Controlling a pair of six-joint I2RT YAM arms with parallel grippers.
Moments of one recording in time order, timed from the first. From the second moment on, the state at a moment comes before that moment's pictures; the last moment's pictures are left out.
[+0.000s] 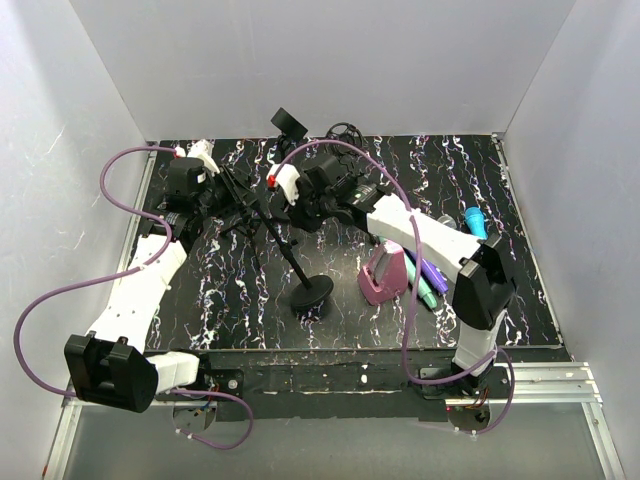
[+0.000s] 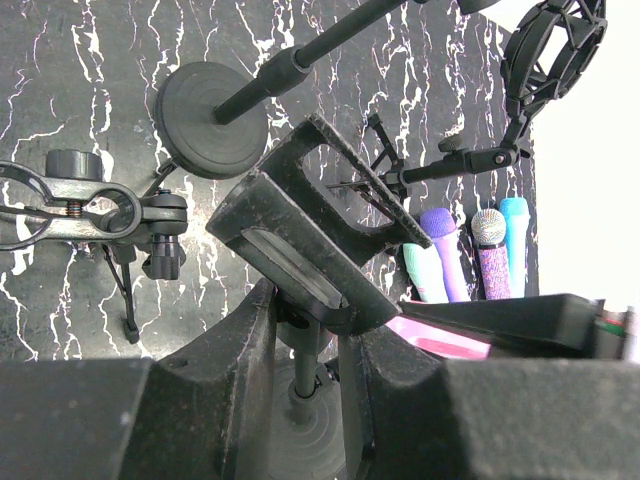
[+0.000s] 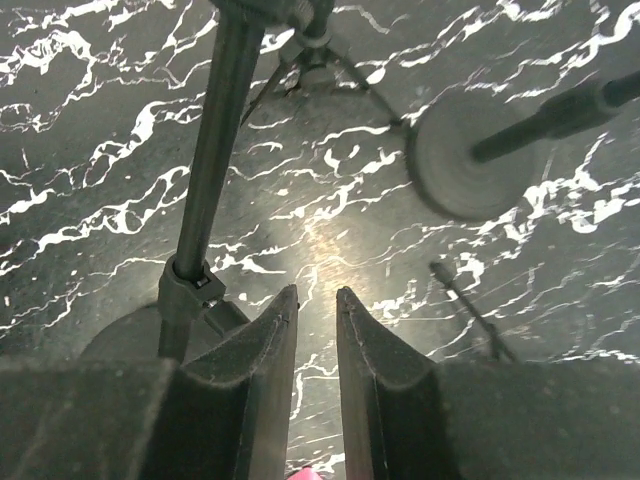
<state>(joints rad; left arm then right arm) -0.20 1.23 1.14 -0.41 0.22 -0.62 0.86 1.81 1.66 -0.50 -0.23 -0.33</state>
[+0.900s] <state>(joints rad) -0.18 1.22 1.13 -0.42 0.23 -0.62 0.85 1.83 1.58 -0.54 -0.34 -0.21</state>
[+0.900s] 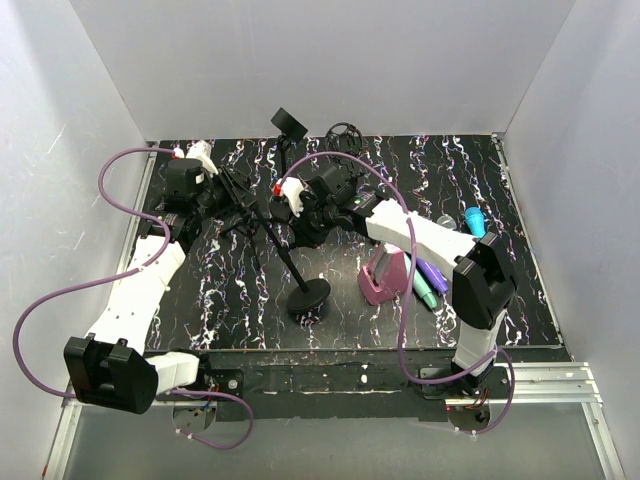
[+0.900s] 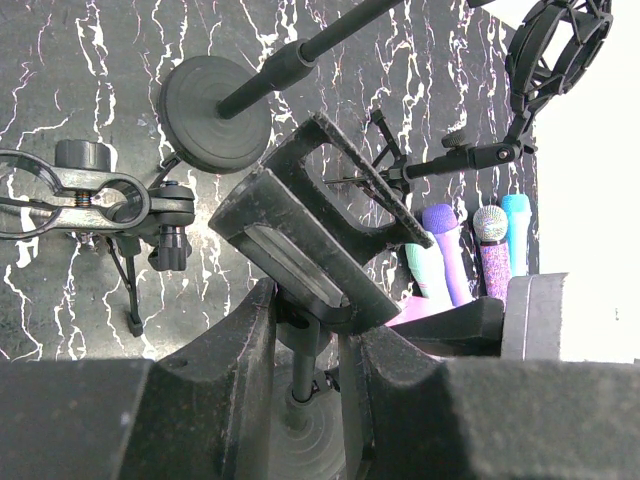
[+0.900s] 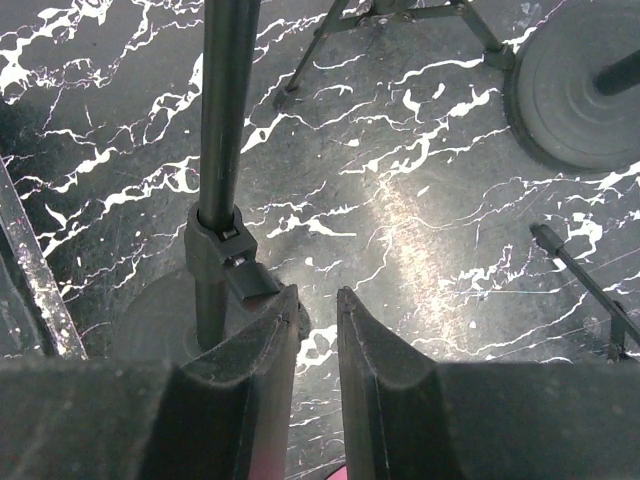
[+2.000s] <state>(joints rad) -0.18 1.22 1.12 -0.41 0.29 -0.60 0.85 1.83 1.65 -0.75 -0.65 -0.85</state>
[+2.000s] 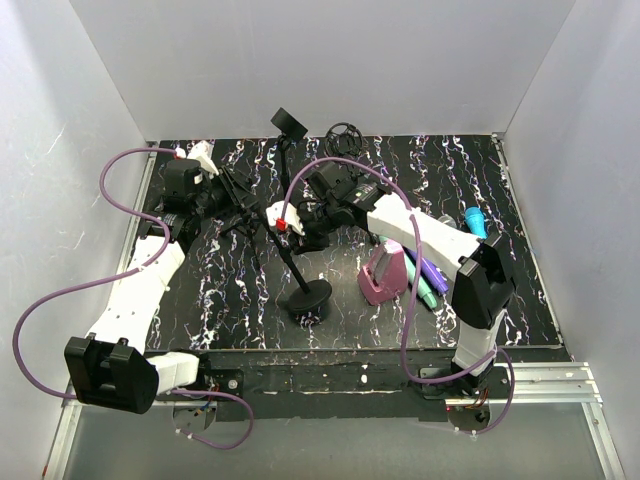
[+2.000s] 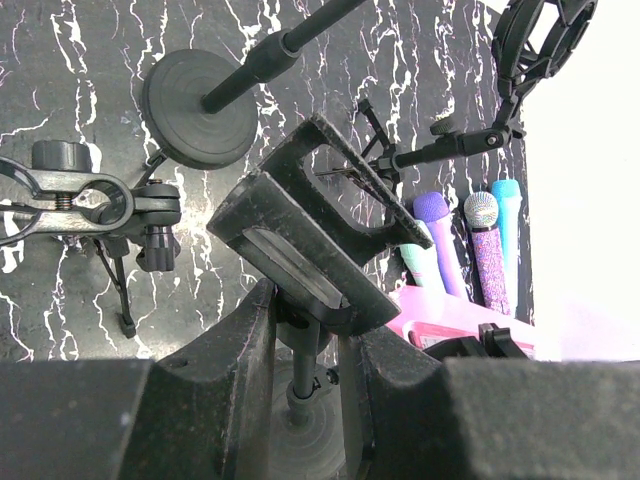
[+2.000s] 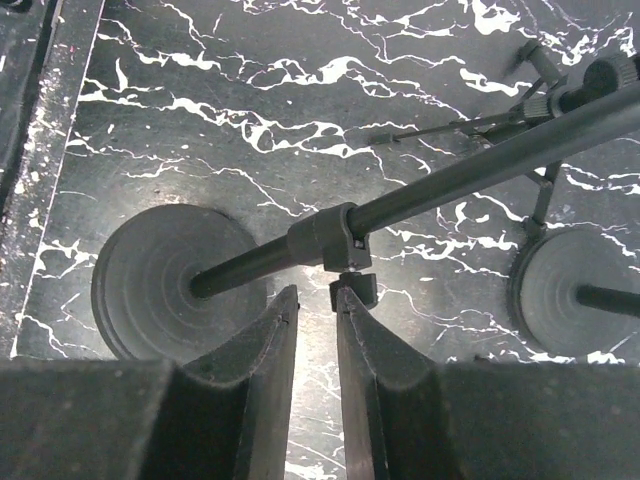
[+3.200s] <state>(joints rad) -0.16 1.24 1.12 -0.40 0.37 -0.60 0.86 1.59 1.17 -0.28 -0.63 -1.44</state>
